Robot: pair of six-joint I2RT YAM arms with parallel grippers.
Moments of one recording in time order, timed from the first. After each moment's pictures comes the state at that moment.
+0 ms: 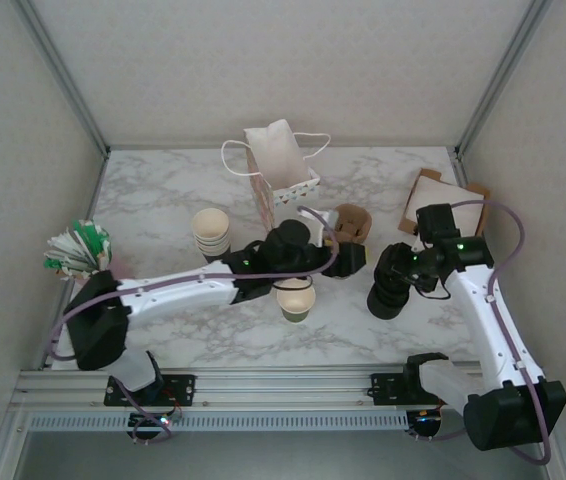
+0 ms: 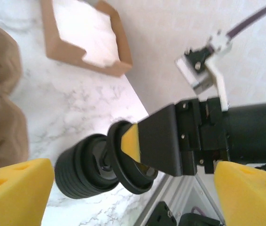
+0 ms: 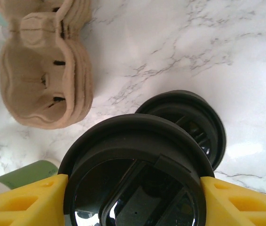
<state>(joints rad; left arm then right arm) -1.00 1.55 1.13 0.12 0.07 -0.78 0.17 1.06 1.04 -1.16 -0.14 0.53</state>
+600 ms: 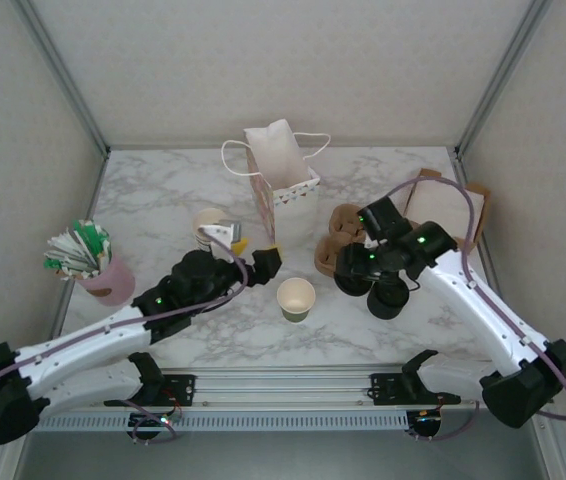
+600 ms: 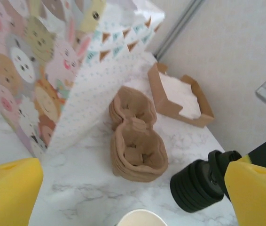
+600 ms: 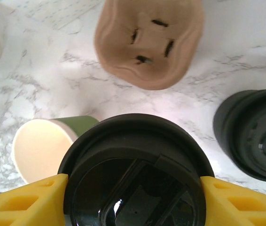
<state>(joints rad) -0.86 0.91 0.58 0.16 -0.22 -0.57 0.64 1.20 1.22 -1.17 -0.03 0.64</state>
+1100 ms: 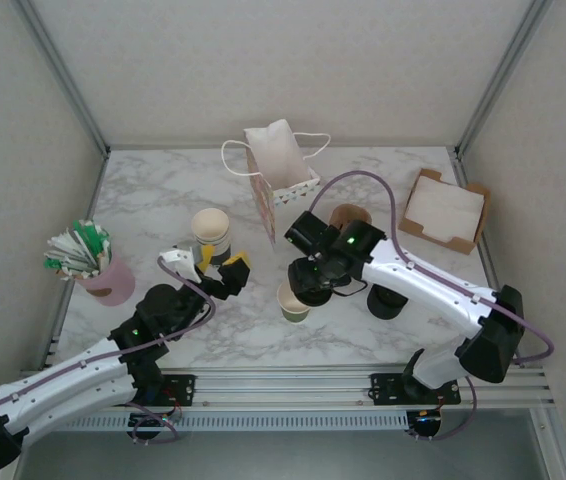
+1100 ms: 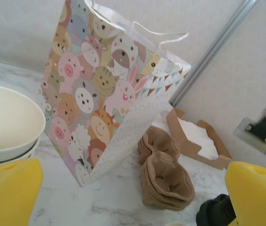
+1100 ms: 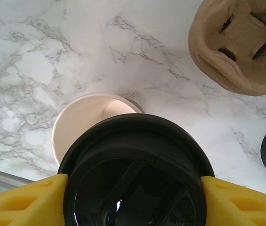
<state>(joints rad) -0.86 0.62 0.33 0.30 -0.40 -0.50 0.98 1.47 1.37 -1.17 0.11 0.67</state>
